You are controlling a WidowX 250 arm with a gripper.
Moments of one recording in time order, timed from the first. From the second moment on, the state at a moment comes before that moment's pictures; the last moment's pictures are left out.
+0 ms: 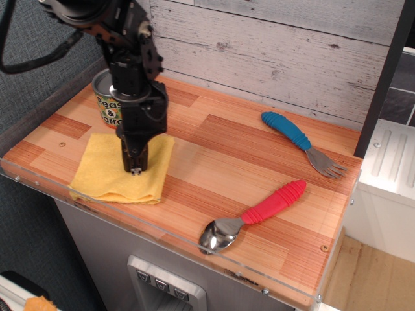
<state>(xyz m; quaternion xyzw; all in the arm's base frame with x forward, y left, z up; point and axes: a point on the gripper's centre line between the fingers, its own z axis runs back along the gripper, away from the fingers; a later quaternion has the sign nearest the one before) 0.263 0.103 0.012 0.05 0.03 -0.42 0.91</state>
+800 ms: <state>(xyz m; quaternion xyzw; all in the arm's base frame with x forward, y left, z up) 0.266 0.116 0.012 0.05 0.01 -0.40 0.92</state>
